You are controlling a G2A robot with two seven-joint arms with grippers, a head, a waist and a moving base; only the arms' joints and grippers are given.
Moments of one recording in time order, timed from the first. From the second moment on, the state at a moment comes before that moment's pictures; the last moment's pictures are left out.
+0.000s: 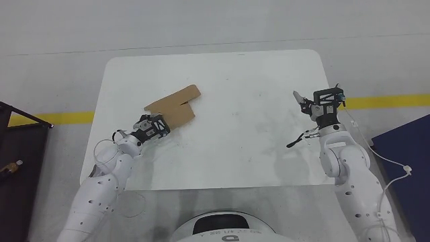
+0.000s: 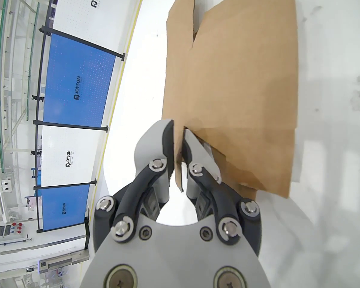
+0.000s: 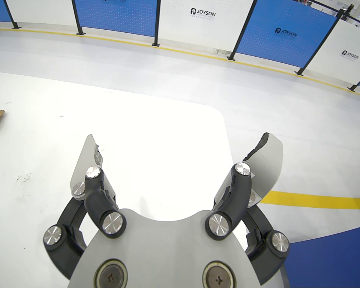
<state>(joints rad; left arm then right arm) 1.46 -1.14 -1.29 -1.37 2.23 -0.18 0.21 -1.73 -1.15 1.60 -1.80 -1.33 0.00 0.00</state>
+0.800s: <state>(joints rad) 1.59 -1.13 -1.42 -1.51 1.84 -0.23 0.38 -1.71 -1.15 1.53 -1.80 -1.32 -0.17 0.07</state>
